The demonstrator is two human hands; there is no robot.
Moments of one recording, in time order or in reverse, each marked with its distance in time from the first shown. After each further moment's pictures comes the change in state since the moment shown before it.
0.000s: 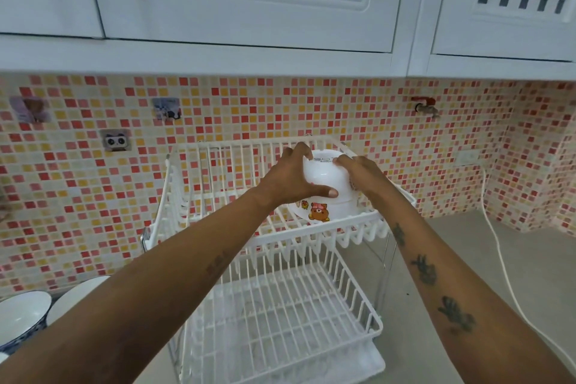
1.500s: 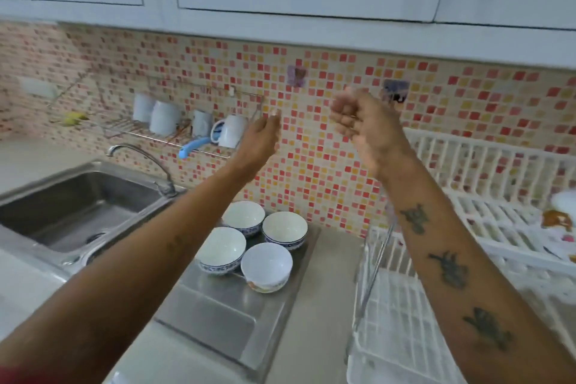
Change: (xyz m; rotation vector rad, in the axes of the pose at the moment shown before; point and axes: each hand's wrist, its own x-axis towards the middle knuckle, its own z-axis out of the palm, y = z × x) left_hand -0.236 -0.184 -0.251 -0.402 0.714 -0.548; right_hand -0.151 -0.198 0.272 0.564 -0.600 -0.380
